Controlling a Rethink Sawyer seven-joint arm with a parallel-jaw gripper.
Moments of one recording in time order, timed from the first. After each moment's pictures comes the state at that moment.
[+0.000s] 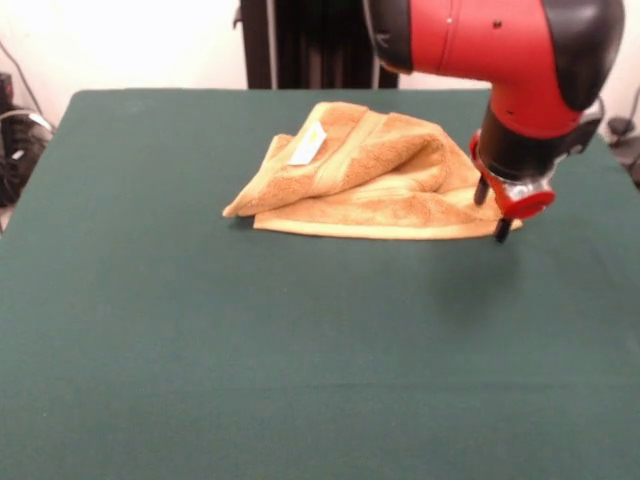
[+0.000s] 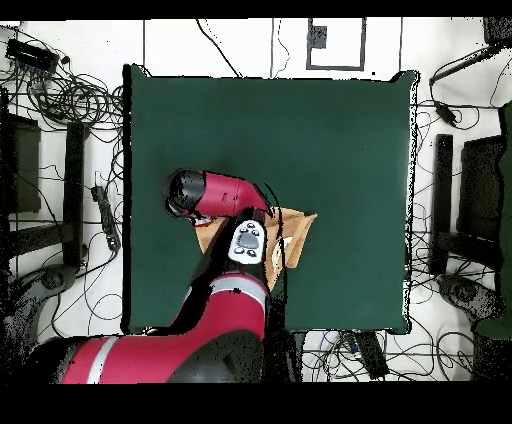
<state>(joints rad) 0.15 -0.25 -0.16 1.38 0.27 0.75 2.90</state>
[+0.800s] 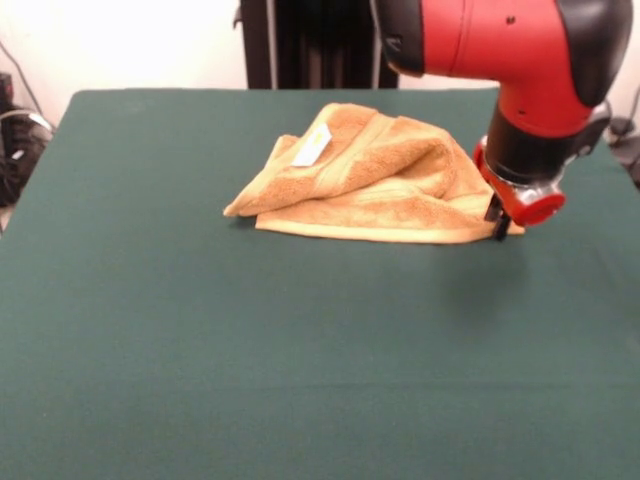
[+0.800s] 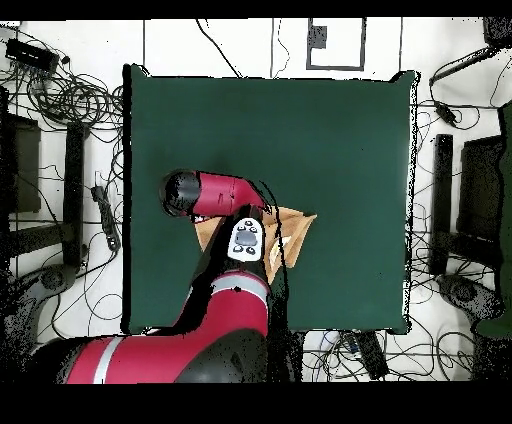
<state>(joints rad) 0.14 -0.26 -0.13 1.37 0.21 0.69 2.91</state>
